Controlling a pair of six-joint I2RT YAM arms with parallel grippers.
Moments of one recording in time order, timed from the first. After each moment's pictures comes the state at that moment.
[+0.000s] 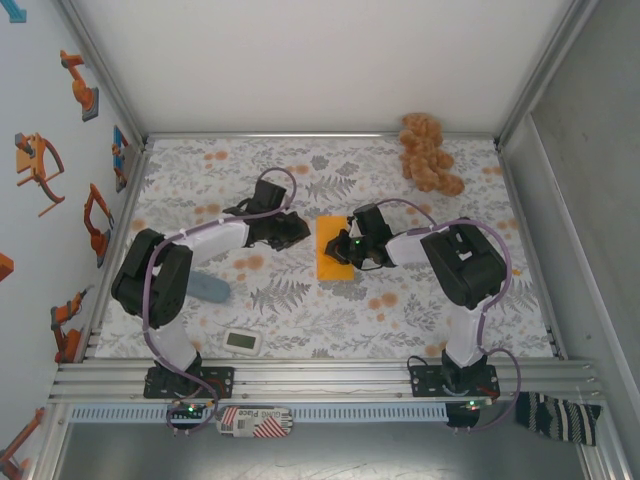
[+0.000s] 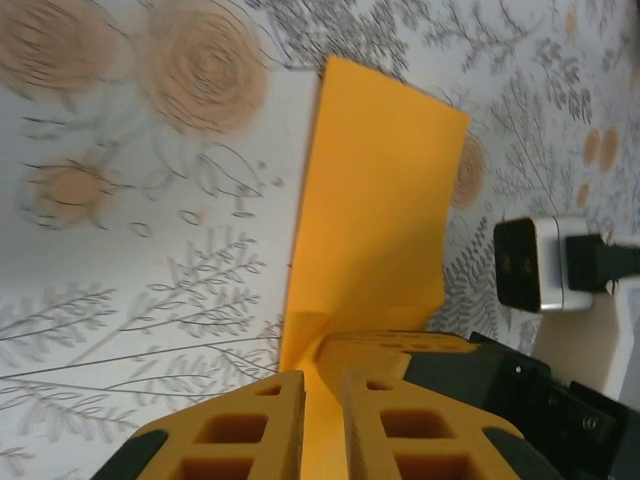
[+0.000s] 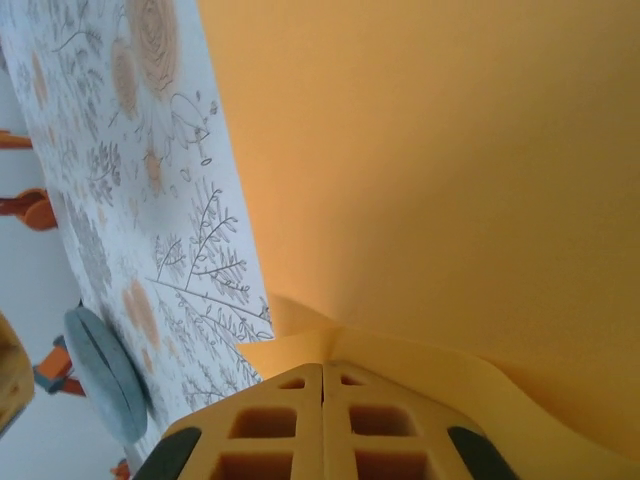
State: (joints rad) left arm -0.59 1.78 1.09 -0.26 0.32 -0.87; right arm 0.55 1.93 0.90 0.20 -0.55 0.99
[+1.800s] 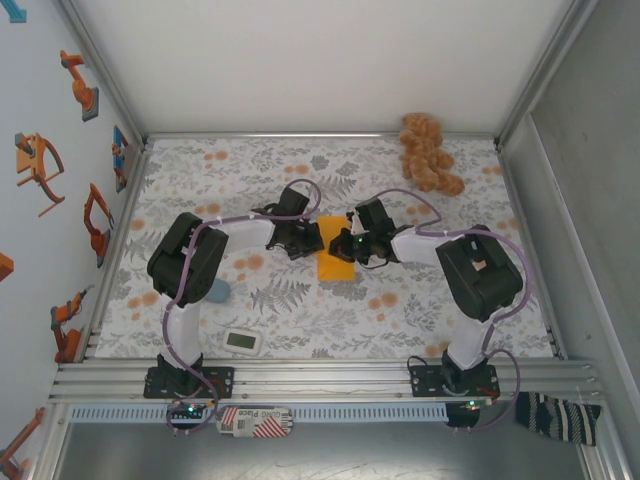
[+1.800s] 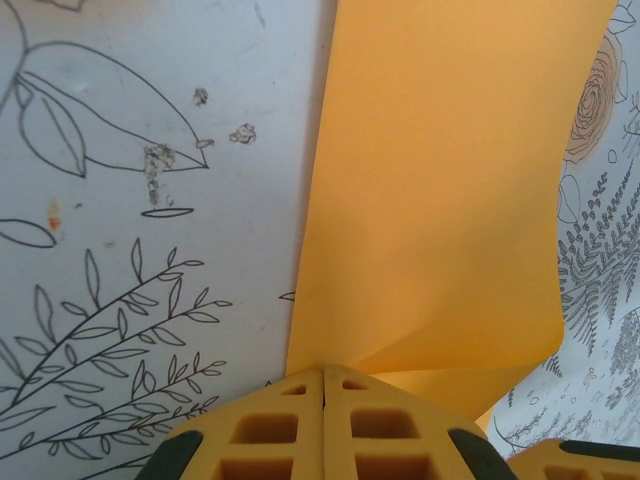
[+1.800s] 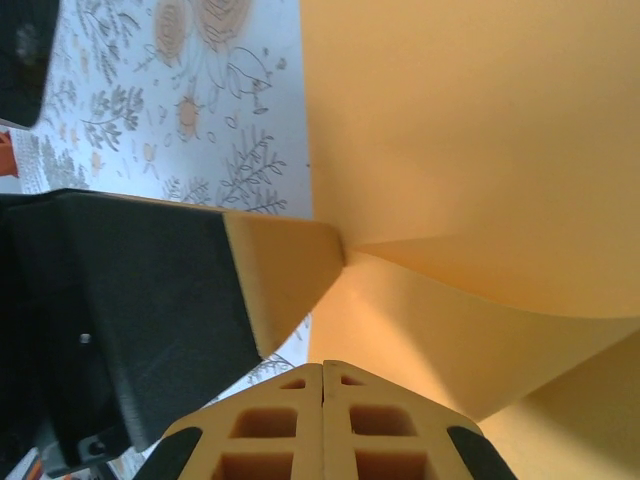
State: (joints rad) left arm -0.66 2.00 1.21 -0.28 0.34 -0.84; right arm 0.55 1.82 0.93 -0.02 -0.52 0.80
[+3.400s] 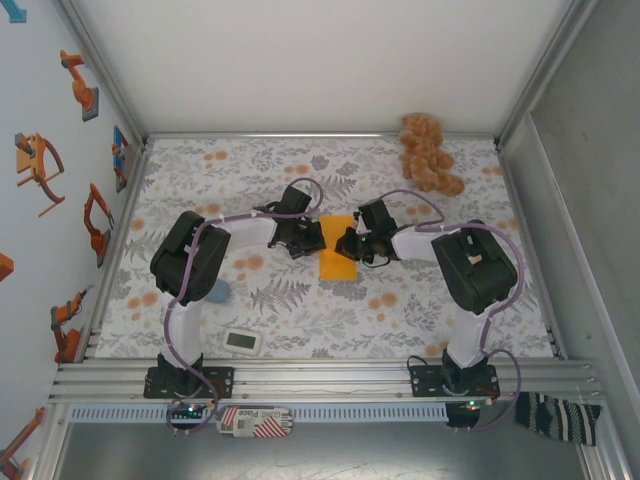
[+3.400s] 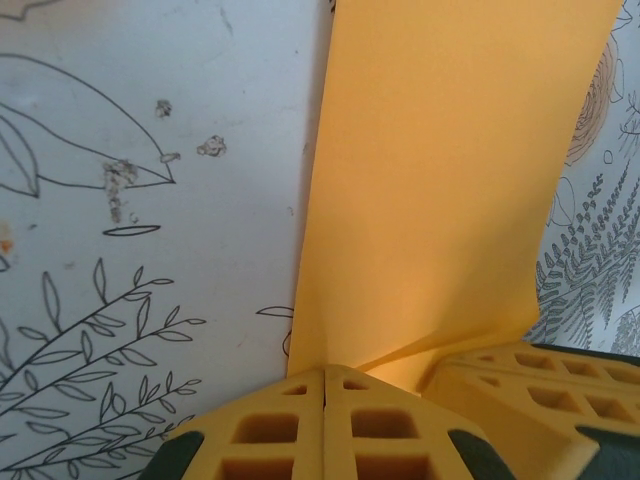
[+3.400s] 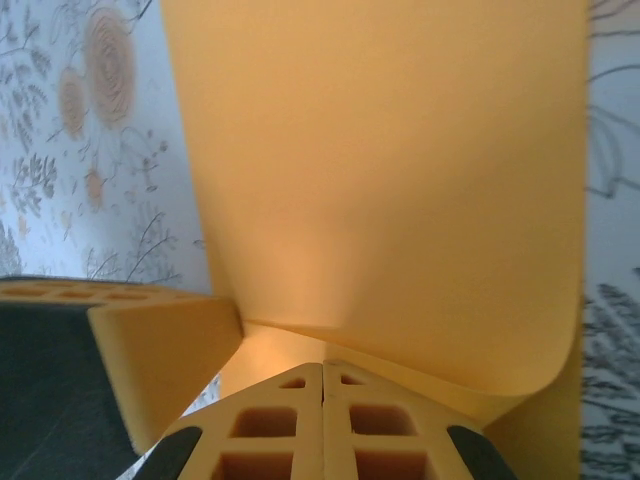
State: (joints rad) left arm -0.66 2.03 1.24 -0.31 0.34 -0.83; right arm 0.51 1.87 0.93 0.01 -0.43 0.81
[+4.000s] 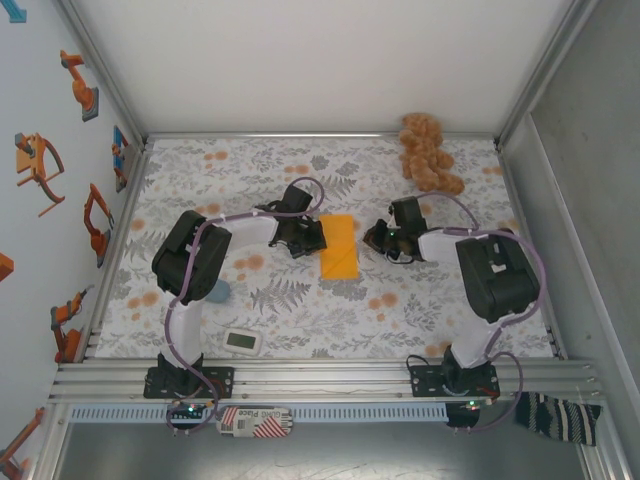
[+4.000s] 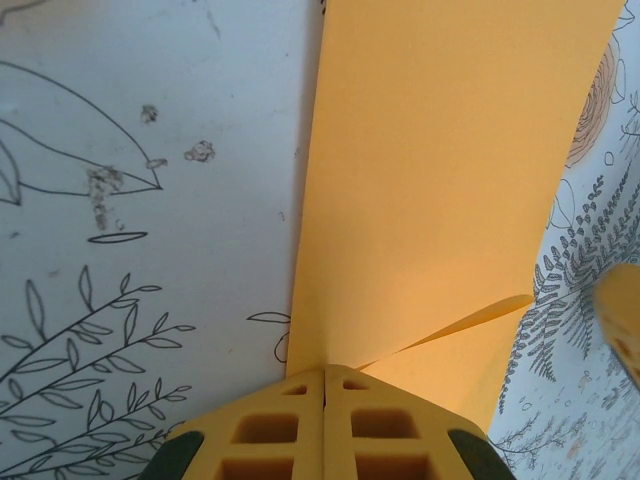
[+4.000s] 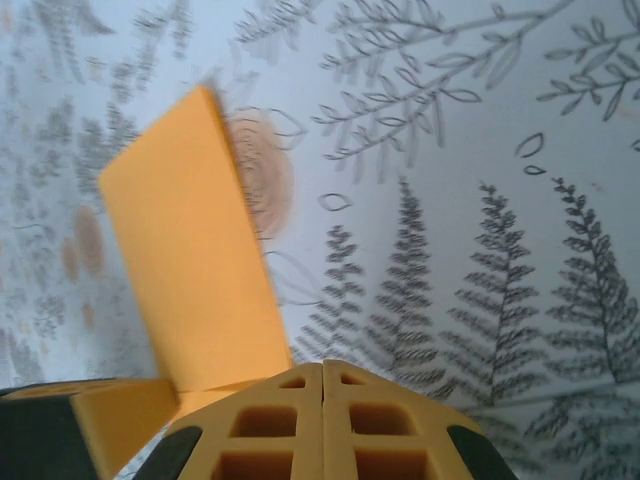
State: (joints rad) left arm -0.66 2.04 1.27 -0.33 0.35 -0.83; right arm 0.34 1.74 0.82 0.05 -0.39 0.86
